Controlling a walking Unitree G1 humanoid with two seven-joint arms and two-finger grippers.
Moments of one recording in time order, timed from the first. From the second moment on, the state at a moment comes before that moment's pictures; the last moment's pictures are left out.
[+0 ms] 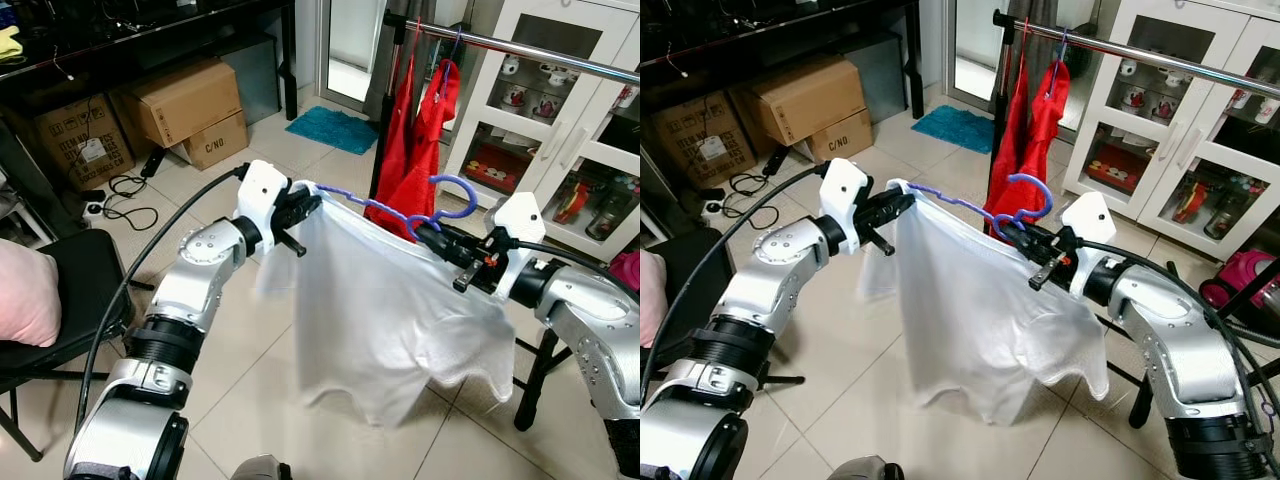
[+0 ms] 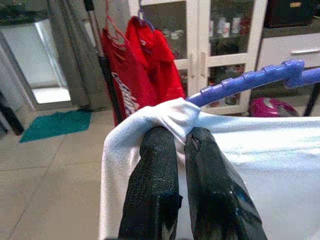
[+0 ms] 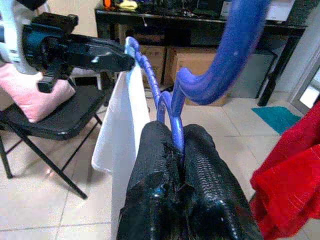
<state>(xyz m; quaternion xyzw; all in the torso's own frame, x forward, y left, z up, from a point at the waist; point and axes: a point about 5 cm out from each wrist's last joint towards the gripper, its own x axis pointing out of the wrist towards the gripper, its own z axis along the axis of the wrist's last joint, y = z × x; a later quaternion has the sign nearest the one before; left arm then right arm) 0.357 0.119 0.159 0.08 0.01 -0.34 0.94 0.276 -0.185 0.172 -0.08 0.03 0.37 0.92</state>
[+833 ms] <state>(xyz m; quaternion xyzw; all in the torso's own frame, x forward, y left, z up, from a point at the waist) 0.370 0.104 0.172 0.07 -0.02 -0.32 0.94 0.265 -0.177 0.186 -0.04 0.01 0.42 0.91</state>
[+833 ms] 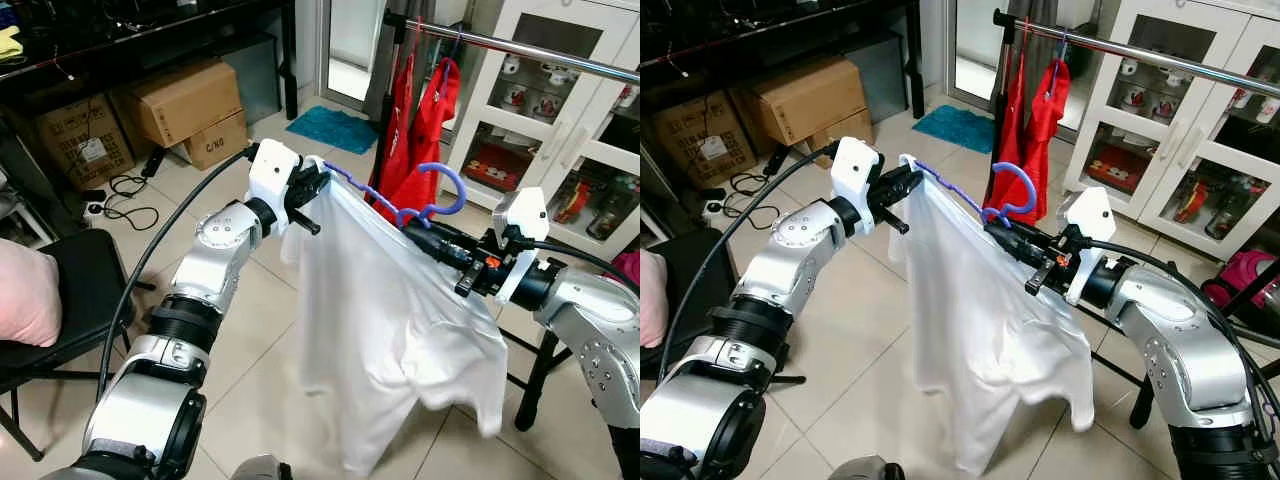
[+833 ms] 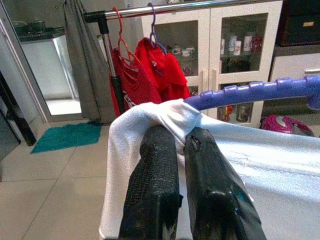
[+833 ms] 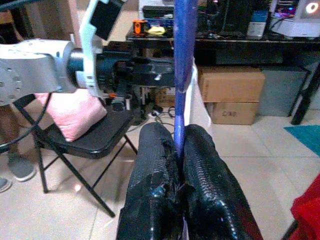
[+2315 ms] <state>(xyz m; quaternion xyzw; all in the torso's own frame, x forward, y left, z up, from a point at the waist) 0.353 0.100 0.156 0.13 -0.04 -0.26 0.96 0.269 -0.183 0.181 -0.05 0.03 0.40 0.92</state>
